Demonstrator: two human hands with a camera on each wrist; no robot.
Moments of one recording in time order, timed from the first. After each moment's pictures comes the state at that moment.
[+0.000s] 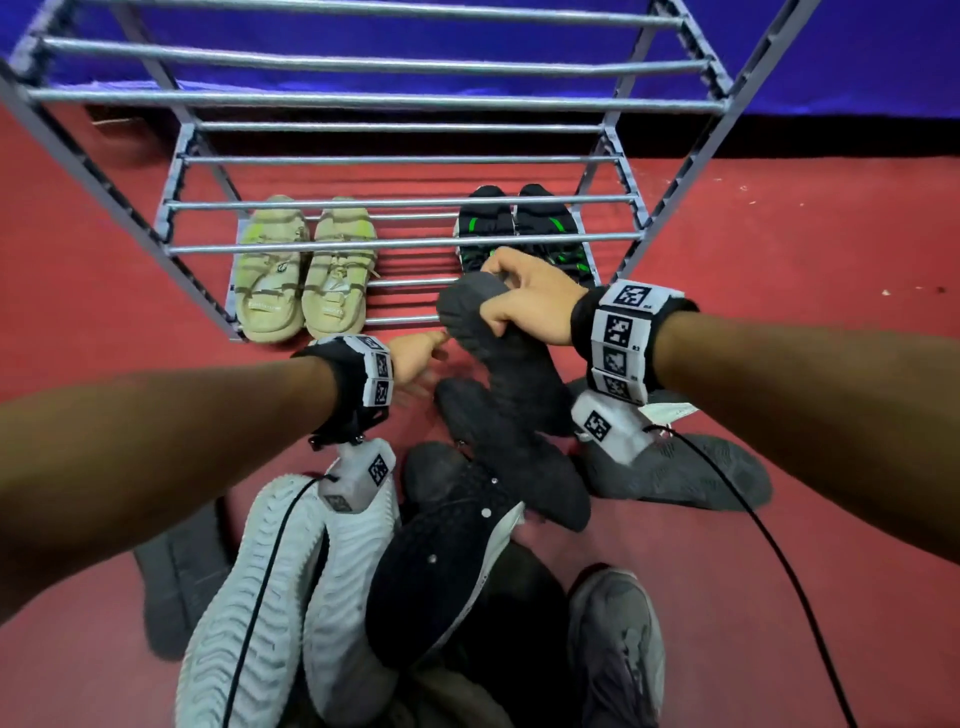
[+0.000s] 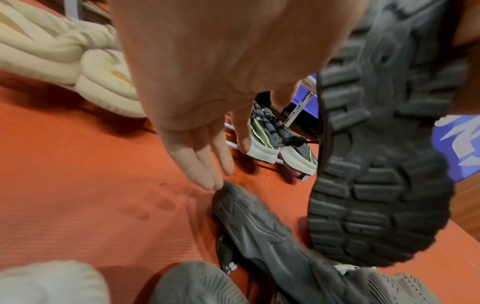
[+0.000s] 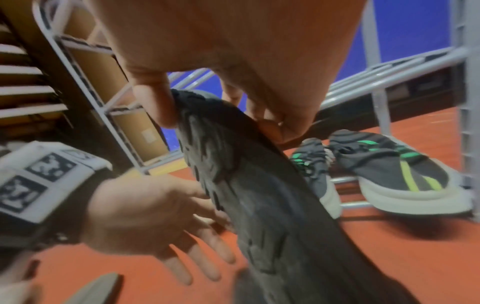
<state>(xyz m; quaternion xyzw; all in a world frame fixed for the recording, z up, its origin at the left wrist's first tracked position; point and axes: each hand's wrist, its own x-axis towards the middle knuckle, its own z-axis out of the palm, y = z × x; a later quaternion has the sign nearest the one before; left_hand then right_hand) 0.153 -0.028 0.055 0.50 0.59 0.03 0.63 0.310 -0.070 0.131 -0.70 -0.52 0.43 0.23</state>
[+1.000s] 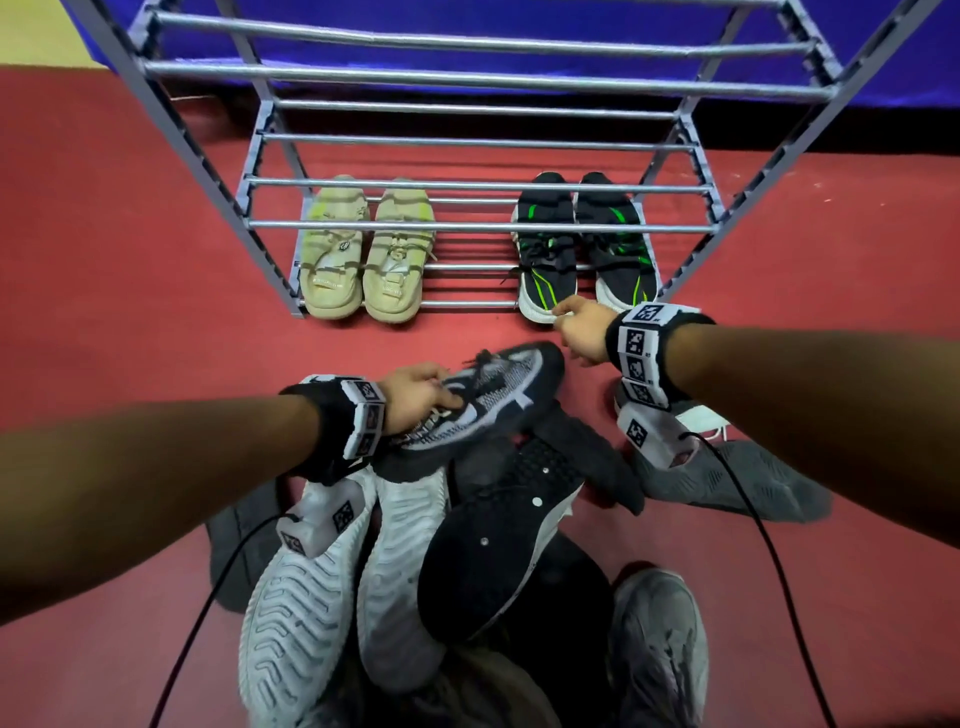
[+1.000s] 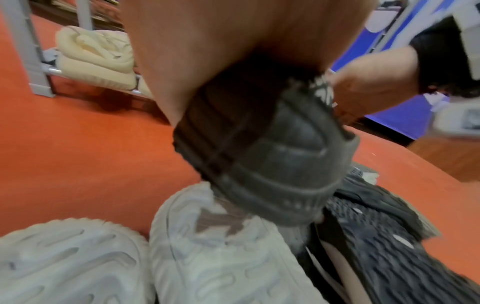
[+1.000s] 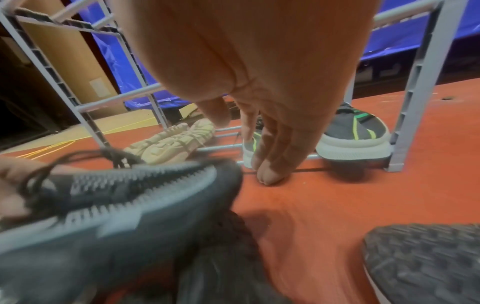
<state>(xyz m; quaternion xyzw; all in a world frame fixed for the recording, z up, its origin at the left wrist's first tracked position) 0.076 -0.047 0.025 0.57 0.56 0.00 0.60 0.323 -0.045 0.032 -0.79 -0.44 0.40 0.10</state>
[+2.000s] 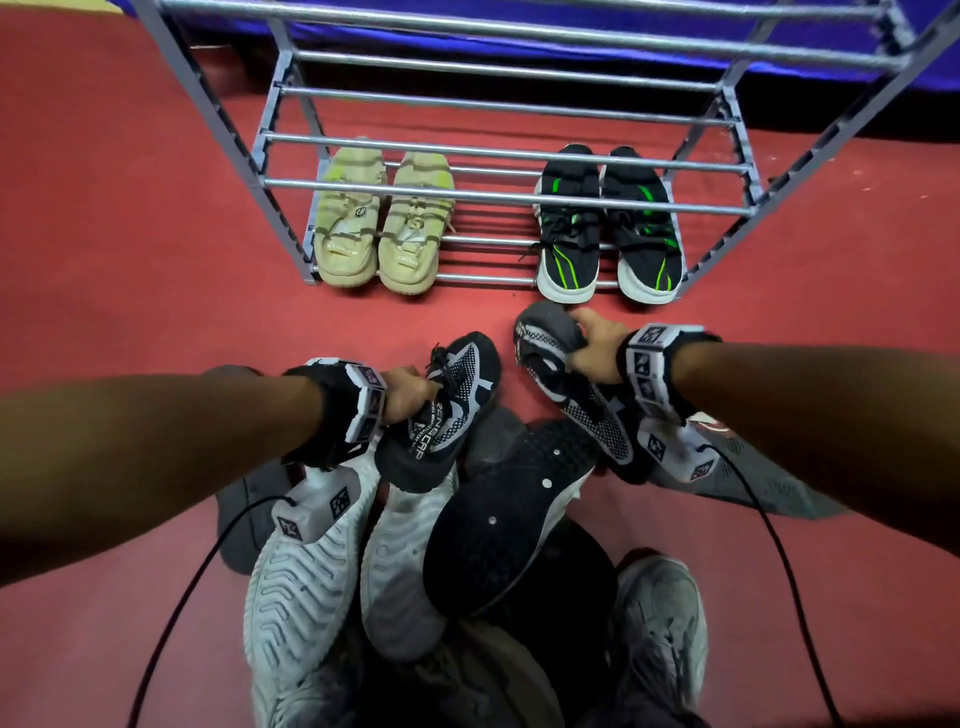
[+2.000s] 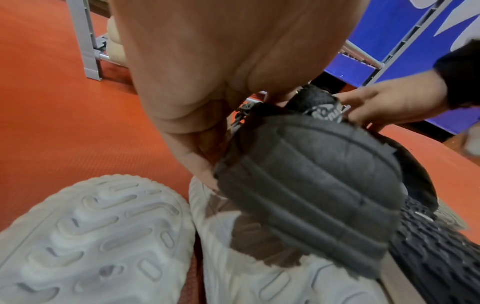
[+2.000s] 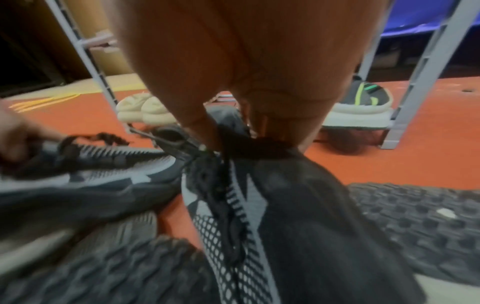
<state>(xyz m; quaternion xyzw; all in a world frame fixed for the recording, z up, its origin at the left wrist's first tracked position) 0.062 -0.058 0.009 0.52 0.64 -0.05 0.56 0.316 -0.078 0.018 -0.78 -0.52 0.36 -0.02</state>
